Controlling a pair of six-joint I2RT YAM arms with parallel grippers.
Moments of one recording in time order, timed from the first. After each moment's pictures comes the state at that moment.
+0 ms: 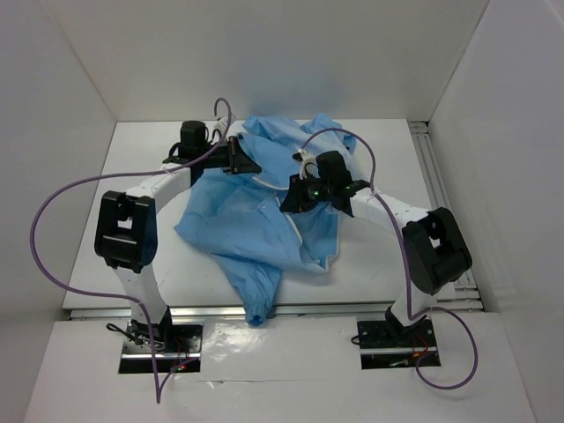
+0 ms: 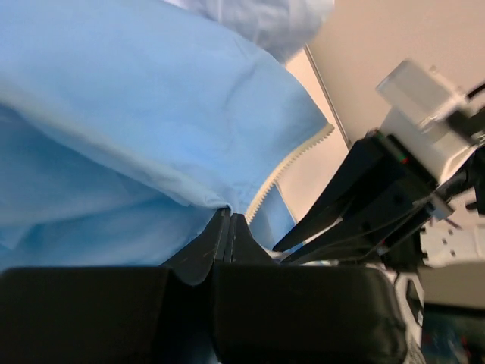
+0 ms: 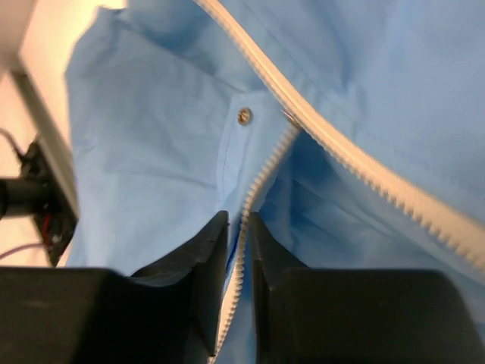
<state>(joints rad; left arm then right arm) -0.17 1.87 1.33 0.05 0.94 -0.48 0.49 1.66 1.08 -0.05 -0.61 0.25</state>
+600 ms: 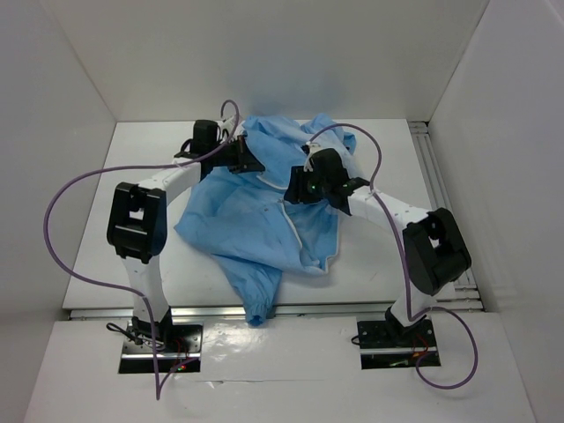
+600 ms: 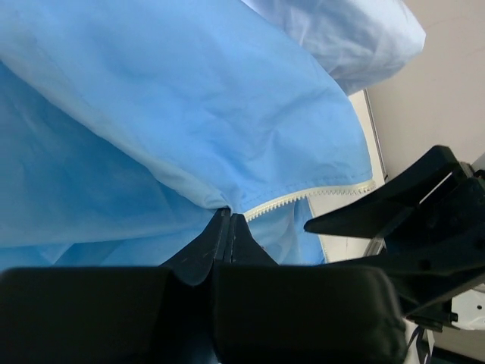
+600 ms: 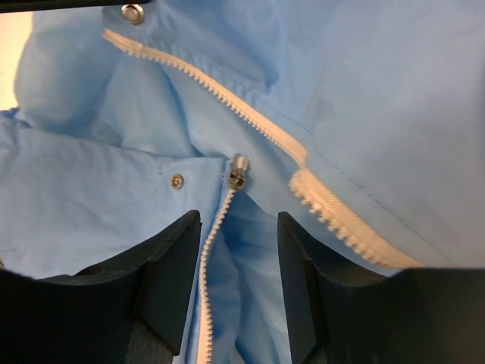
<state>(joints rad) -0.21 1.98 1.46 -0.05 0.74 -0.50 0.51 1.66 1.12 -0.11 -0.20 0.38</state>
